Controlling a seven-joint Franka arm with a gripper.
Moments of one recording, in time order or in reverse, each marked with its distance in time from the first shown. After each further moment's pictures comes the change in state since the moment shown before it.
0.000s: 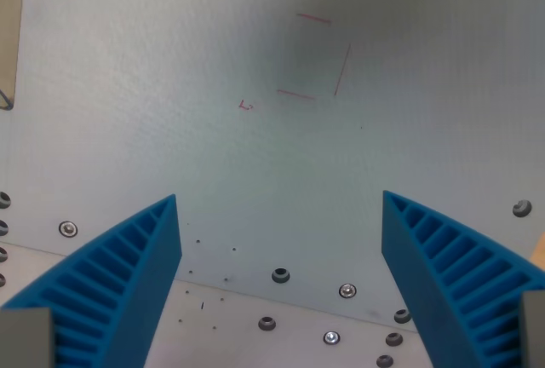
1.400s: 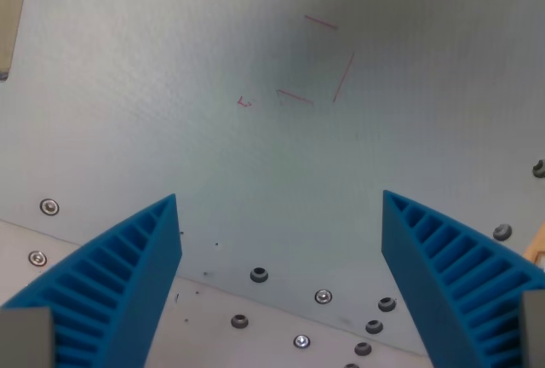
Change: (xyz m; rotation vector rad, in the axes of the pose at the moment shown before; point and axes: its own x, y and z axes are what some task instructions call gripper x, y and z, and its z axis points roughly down) arm 0.000 -0.001 0.000 -0.001 0.000 -0.120
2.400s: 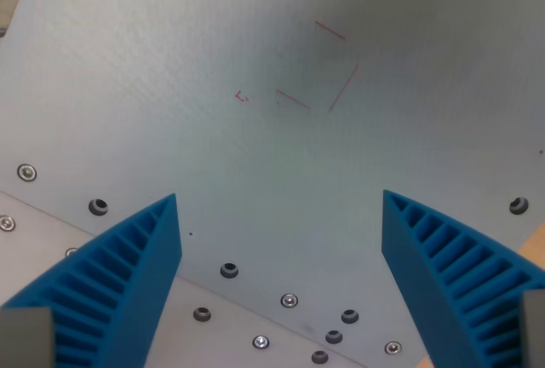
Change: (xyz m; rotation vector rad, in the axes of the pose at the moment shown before) arm 0.000 0.000 0.000 0.000 0.000 -0.158
